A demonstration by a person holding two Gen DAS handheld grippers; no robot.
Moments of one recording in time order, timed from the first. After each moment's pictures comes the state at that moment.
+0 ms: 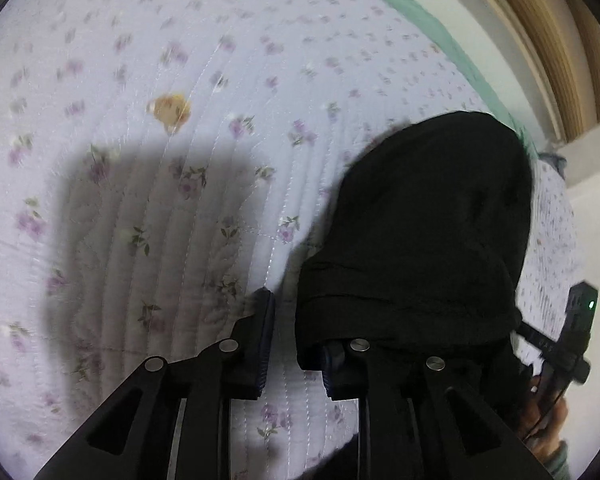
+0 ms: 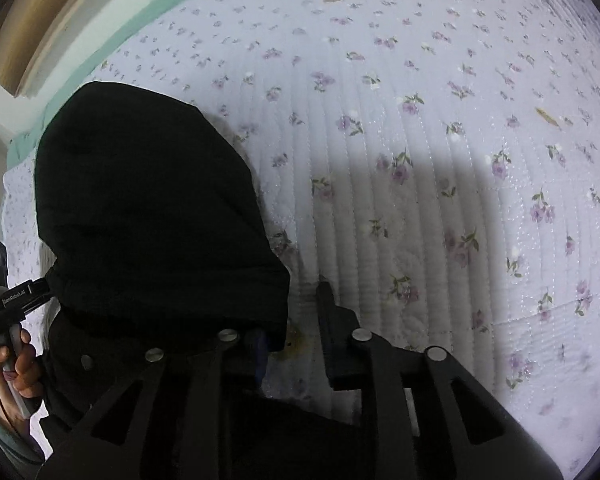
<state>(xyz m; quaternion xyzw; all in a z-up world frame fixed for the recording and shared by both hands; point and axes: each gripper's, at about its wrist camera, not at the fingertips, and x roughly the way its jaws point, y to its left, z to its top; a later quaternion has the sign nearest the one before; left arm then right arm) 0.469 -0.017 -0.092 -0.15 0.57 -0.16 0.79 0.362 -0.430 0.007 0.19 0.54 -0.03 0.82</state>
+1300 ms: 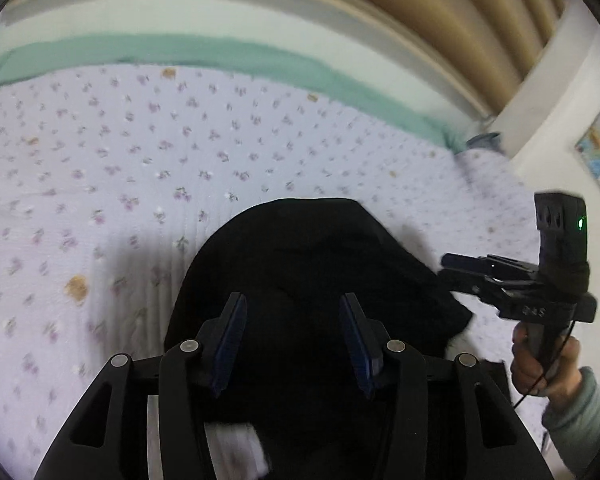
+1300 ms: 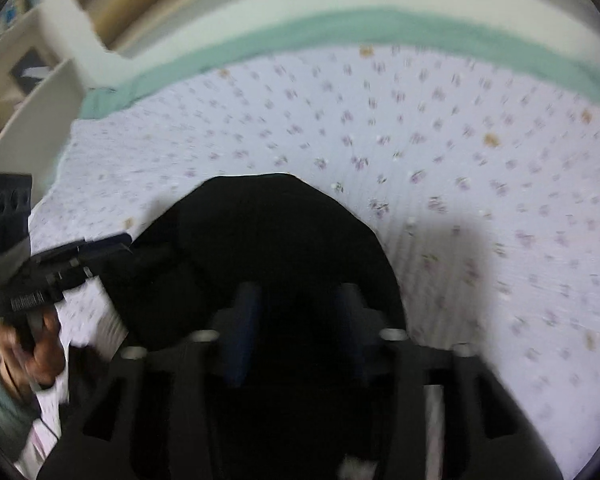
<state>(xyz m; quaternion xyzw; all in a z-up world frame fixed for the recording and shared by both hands) 0.476 -0.077 0.011 -0.09 0.47 -0.24 0.84 0.425 -0.382 0.091 0.09 0.47 0.12 0.87</state>
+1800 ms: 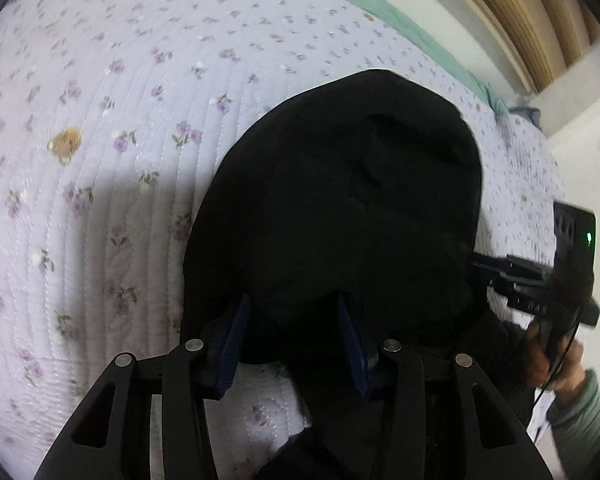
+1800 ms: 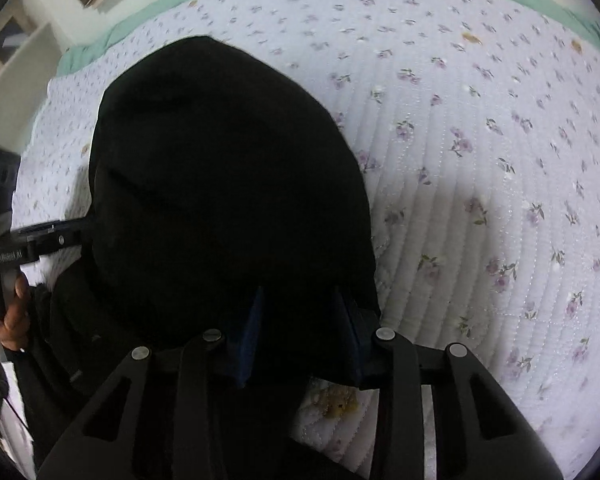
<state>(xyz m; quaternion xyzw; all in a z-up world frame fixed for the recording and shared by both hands) 0.466 -0.070 -0.069 -0.10 0.56 -0.21 0.79 0.406 -0.393 0.016 0.08 0.55 0.10 0.83</state>
